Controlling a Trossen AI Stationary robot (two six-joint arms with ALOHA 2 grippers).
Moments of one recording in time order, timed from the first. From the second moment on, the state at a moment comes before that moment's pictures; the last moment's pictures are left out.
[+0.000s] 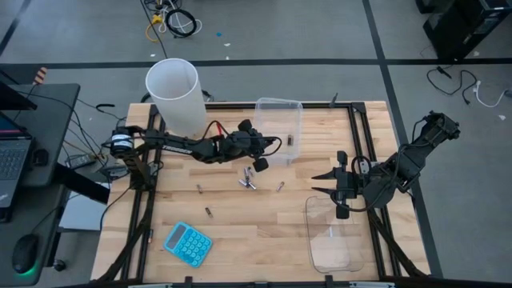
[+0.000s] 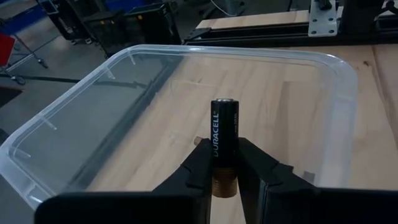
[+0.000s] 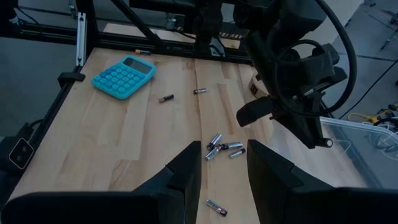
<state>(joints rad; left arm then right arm) 0.12 1.74 1.05 0.31 -0.35 0.10 0.67 1.04 1.07 -0.66 0.72 0.29</state>
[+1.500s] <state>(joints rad) 0.05 1.67 1.05 0.46 -0.34 0.09 0.67 1.04 1.07 -0.66 0.72 0.29</state>
